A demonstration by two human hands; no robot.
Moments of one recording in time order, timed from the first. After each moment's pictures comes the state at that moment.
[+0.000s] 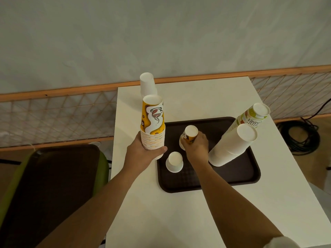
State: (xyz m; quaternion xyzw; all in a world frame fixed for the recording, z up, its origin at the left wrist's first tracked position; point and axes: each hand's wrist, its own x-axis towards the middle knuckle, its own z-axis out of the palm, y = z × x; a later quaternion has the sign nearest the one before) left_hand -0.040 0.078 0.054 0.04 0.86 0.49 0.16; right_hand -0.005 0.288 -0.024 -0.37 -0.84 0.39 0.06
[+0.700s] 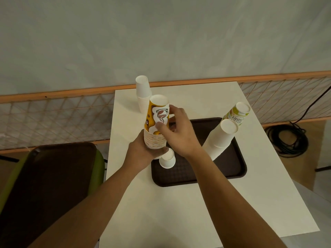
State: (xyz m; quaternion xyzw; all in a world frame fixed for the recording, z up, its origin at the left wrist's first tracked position) left_hand -0.015 0.091 0.074 0.07 0.84 0.51 0.19; right_hand 0.023 0.247 0.147 -0.10 -0.84 0.53 0.09
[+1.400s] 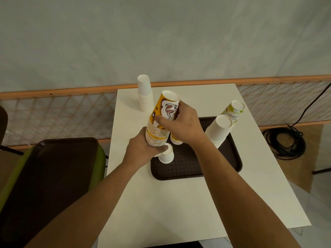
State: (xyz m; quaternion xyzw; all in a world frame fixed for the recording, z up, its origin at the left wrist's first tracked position) left_hand 0.011 0.087 0.093 0.09 0.89 0.42 0.14; right_hand 0.032 0.256 0.177 -0.10 -0.84 0.53 0.08
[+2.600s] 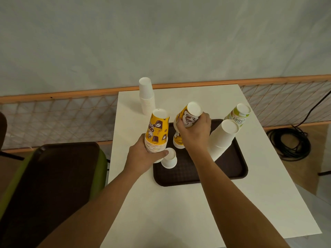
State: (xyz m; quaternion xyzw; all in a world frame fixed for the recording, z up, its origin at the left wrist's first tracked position) left_hand 0.002 0.084 0.072 0.05 0.87 0.46 0.15; right_hand 0.012 0.279 0.092 -0.29 -0.80 0.45 0.27
